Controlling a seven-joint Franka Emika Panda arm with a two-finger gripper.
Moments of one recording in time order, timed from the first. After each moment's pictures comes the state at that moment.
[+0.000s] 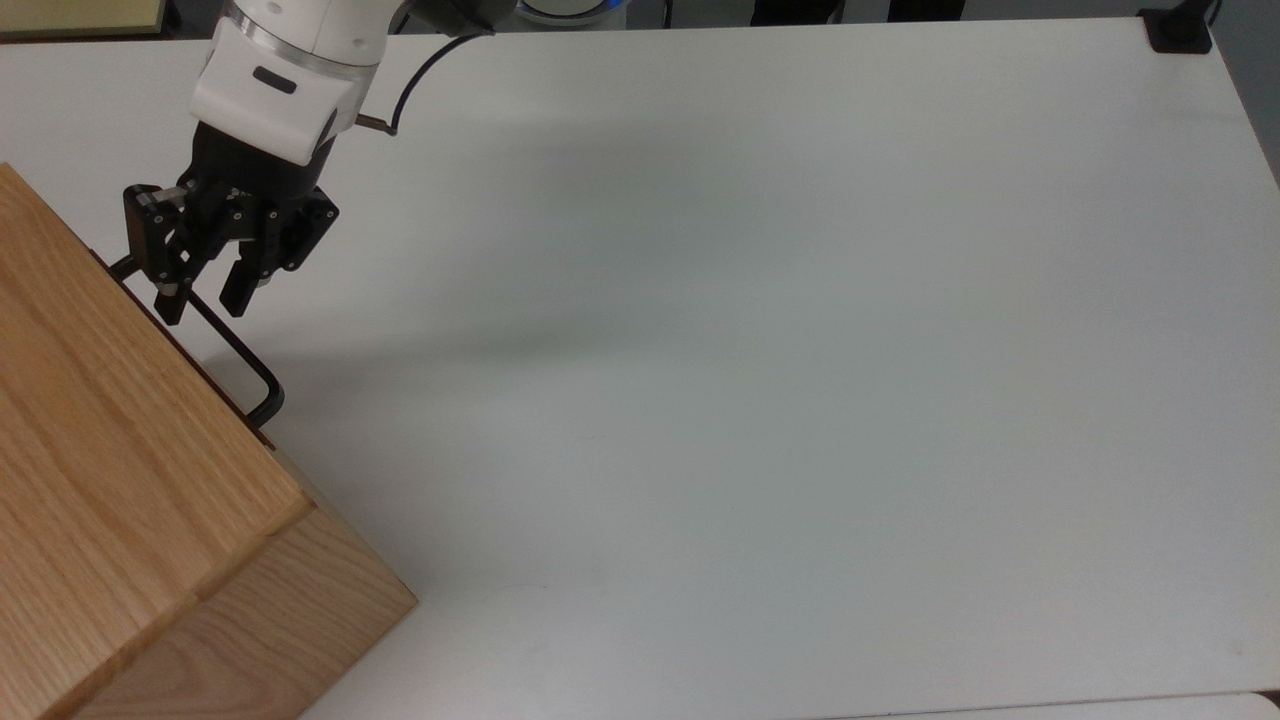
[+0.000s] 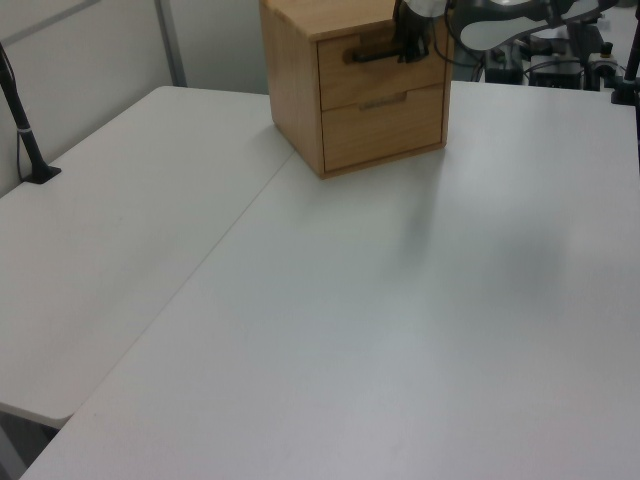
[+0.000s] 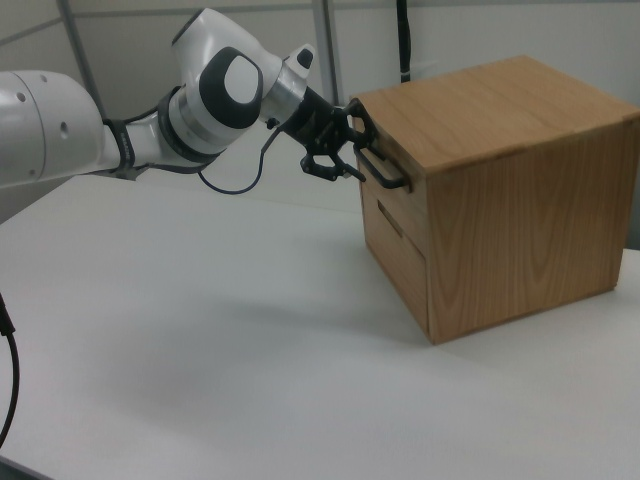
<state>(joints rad) -0.06 0.31 -0.08 -1.53 -0.62 2.37 -0.54</state>
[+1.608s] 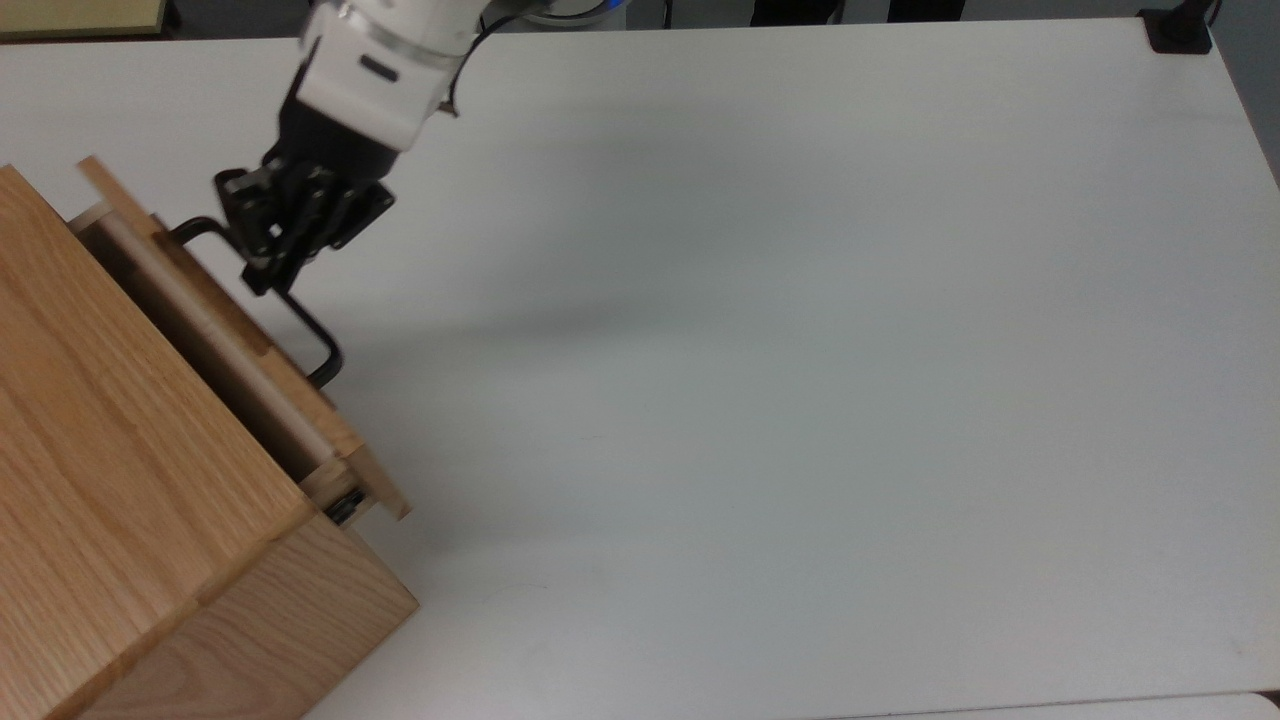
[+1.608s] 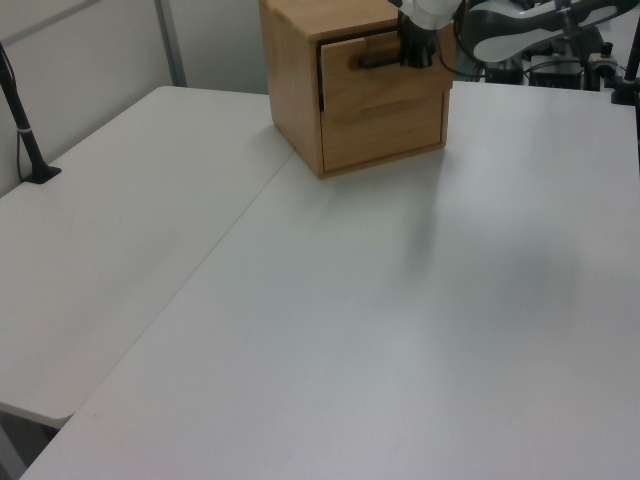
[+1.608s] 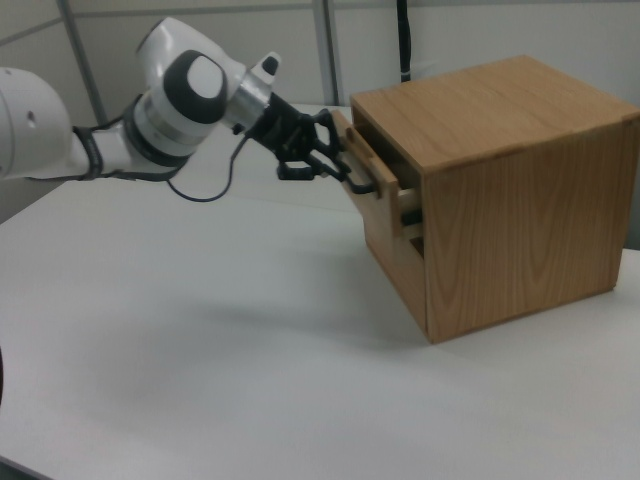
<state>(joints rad) 0.01 0.23 -0.07 -1.65 -0.74 2.30 -0.44</state>
